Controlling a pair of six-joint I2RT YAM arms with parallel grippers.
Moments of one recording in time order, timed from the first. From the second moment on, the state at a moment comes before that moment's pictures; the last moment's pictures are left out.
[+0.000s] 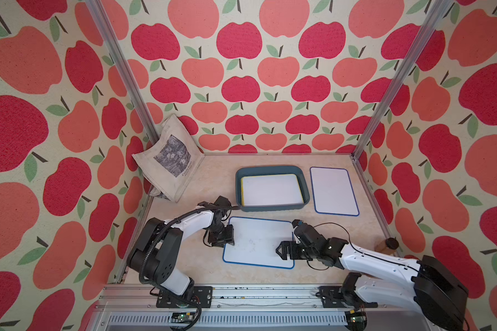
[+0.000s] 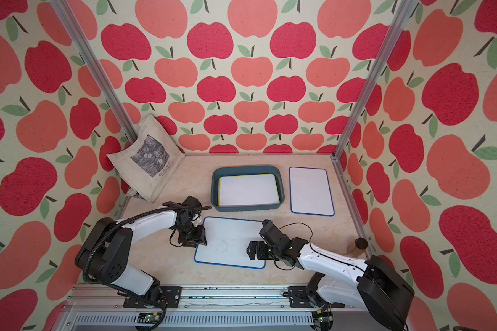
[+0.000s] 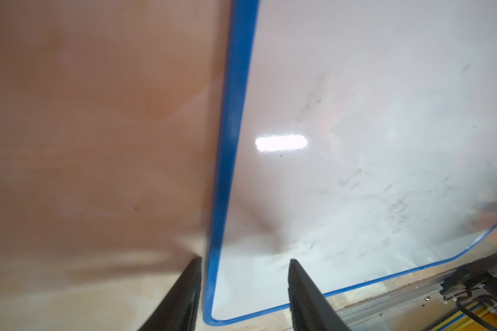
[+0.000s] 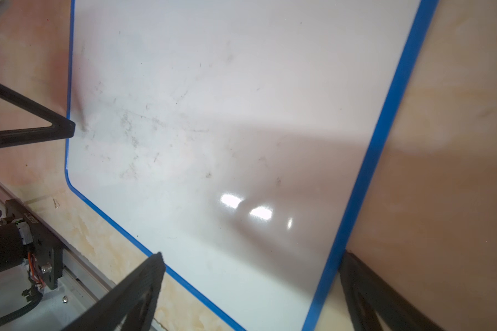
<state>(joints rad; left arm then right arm) -0.46 1.55 0.82 -0.83 0.29 -0.50 0.96 1.13 0.44 -0.29 -0.11 0.79</state>
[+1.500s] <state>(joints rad) -0.50 1.27 0.54 -0.65 0.59 -0.69 0.94 1.15 0.38 -0.13 0.04 0.79</state>
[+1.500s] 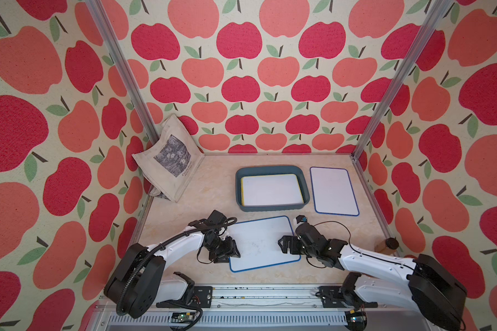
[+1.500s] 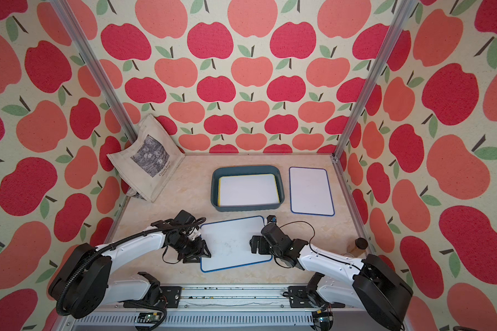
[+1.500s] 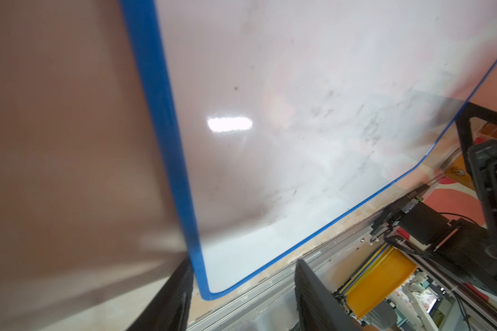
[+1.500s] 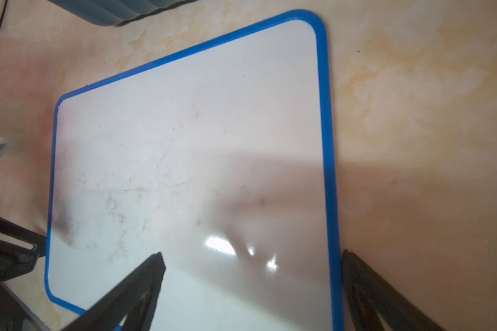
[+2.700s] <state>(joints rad) -0.40 1.20 0.43 -0.49 0.65 -0.75 0.96 1.06 0.31 -0.08 0.06 0.85</state>
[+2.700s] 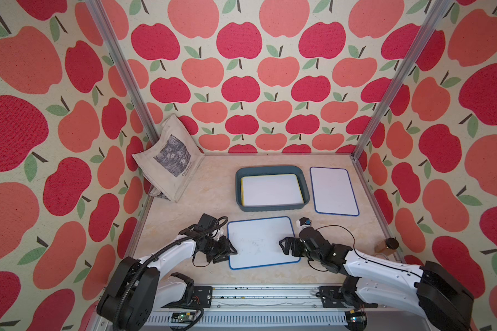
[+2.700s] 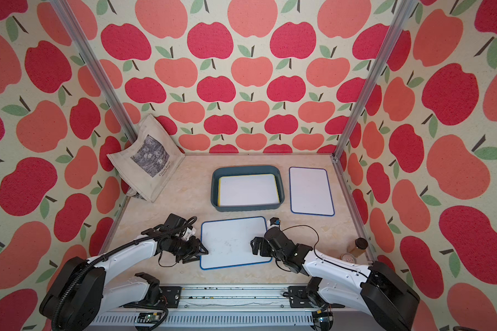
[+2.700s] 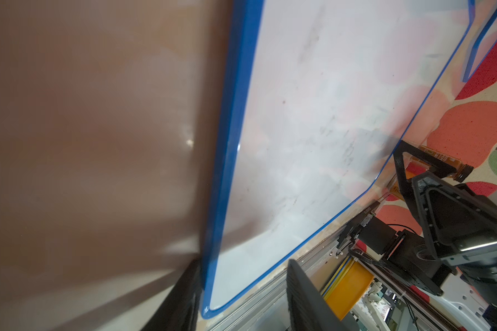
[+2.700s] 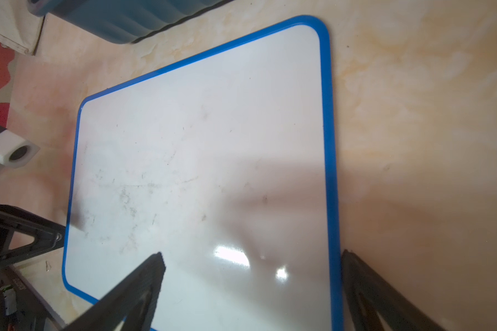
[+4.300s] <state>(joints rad) -0.34 0.91 0.53 -0.60 0.91 -0.71 0.95 0.99 0.30 -0.13 -0.17 0.86</state>
